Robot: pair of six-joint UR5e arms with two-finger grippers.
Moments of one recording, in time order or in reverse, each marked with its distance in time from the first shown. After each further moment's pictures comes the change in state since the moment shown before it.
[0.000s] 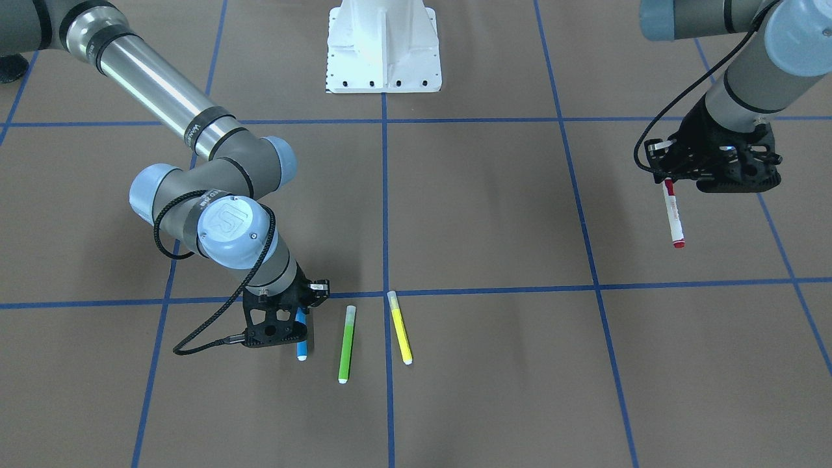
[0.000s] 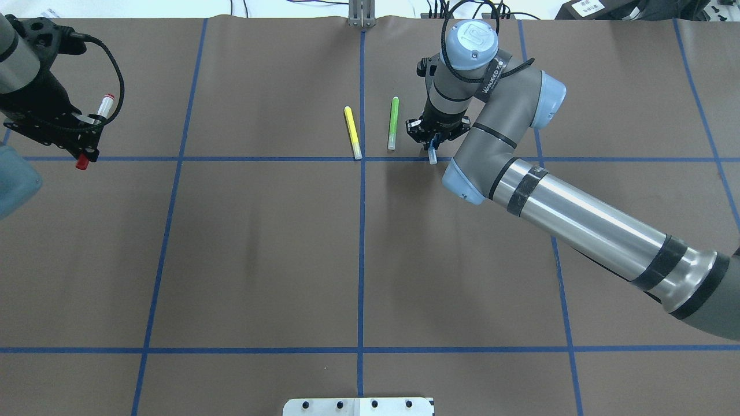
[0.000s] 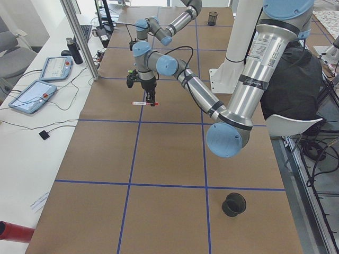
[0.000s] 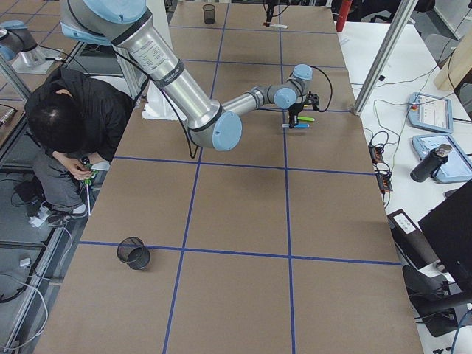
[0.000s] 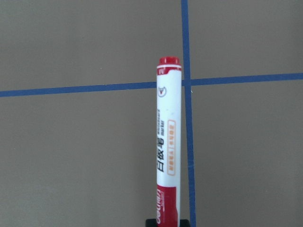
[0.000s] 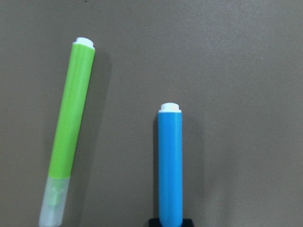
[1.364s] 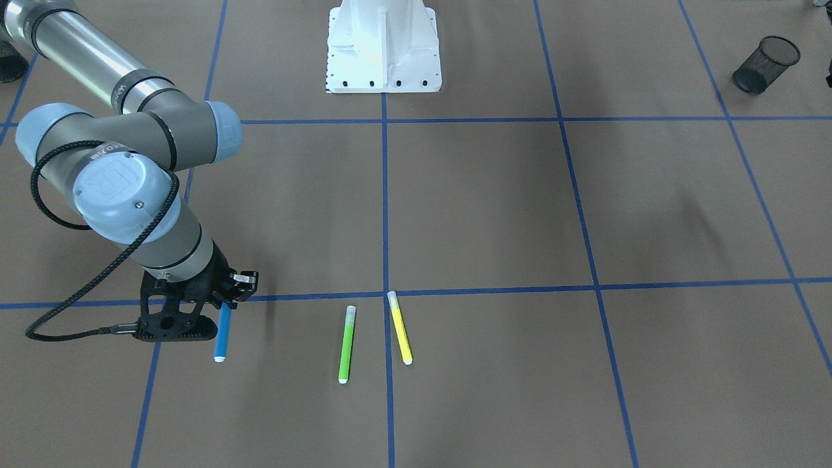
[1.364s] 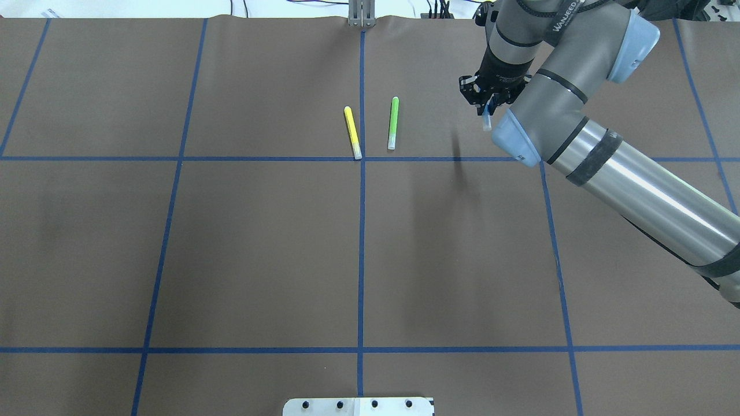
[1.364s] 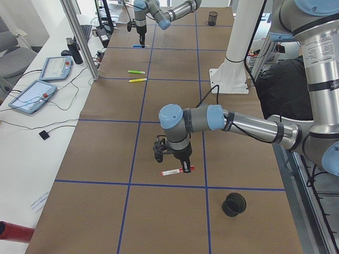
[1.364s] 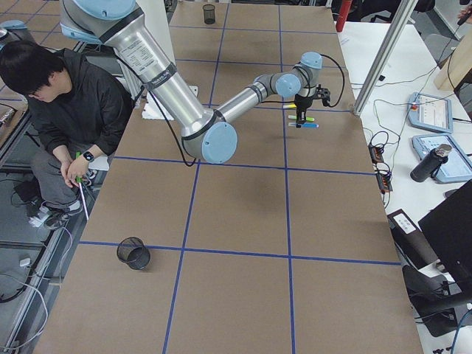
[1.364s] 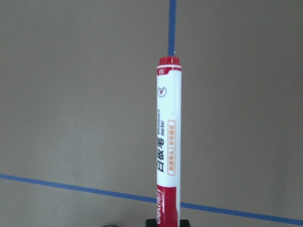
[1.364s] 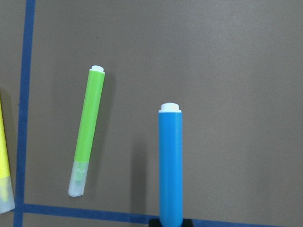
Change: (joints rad) left arm -0.450 0.651 -0.067 0.017 -0.024 0.435; right arm 0.126 -0.119 0.280 -0.279 0.000 -0.058
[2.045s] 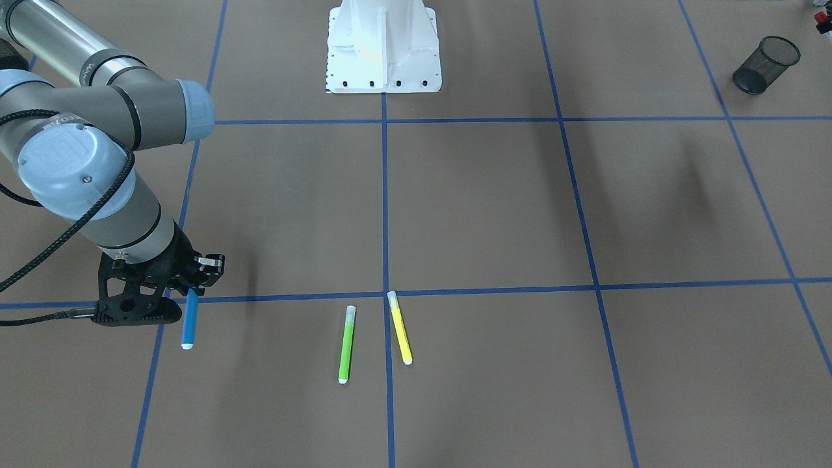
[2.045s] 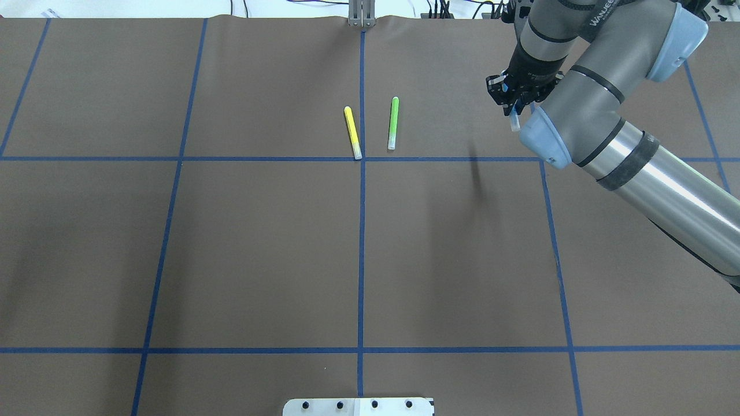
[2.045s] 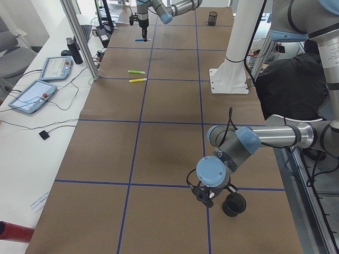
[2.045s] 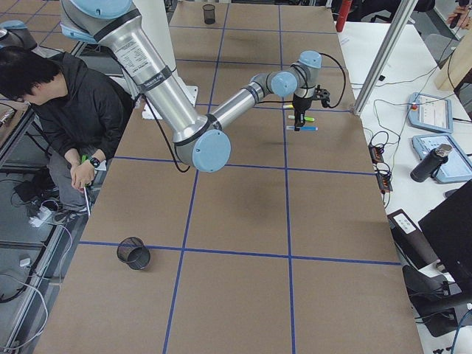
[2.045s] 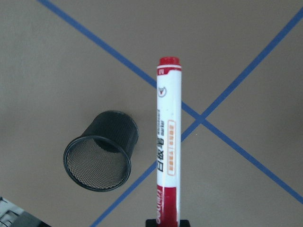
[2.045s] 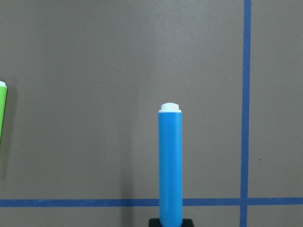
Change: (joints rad) left arm -0.290 0.099 0.123 0.407 -0.207 0.009; right arm 0.026 -0.064 0.108 -0.073 0.002 -0.086
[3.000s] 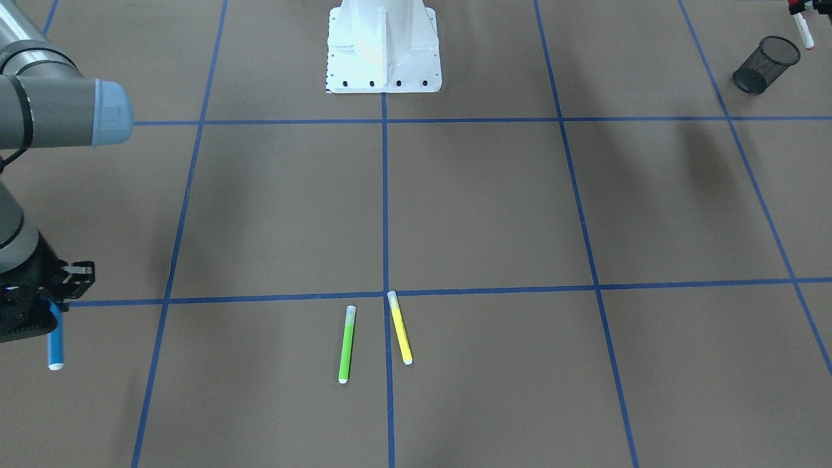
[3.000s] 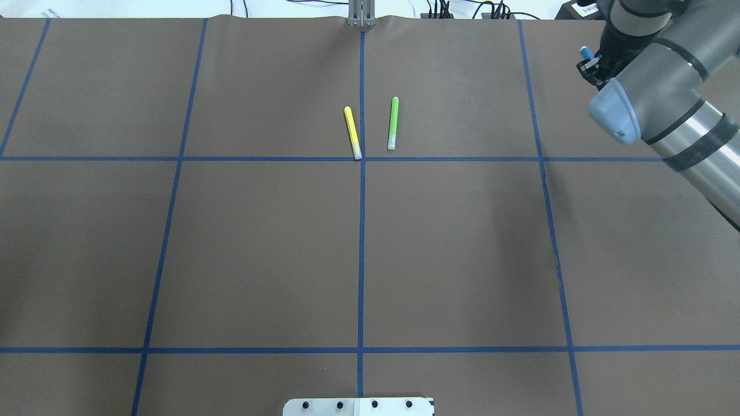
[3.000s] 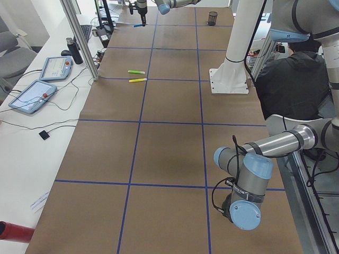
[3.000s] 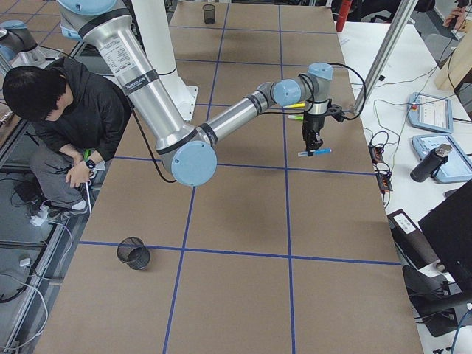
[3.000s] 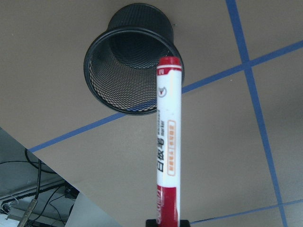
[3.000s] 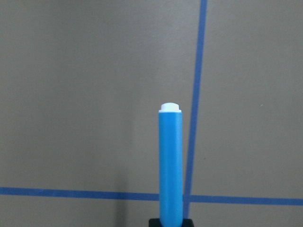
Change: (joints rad) left arm -0.082 0.027 0.153 0.277 -0.087 0.220; right arm 0.162 -0.103 0.054 -0.173 -0.158 -0.504
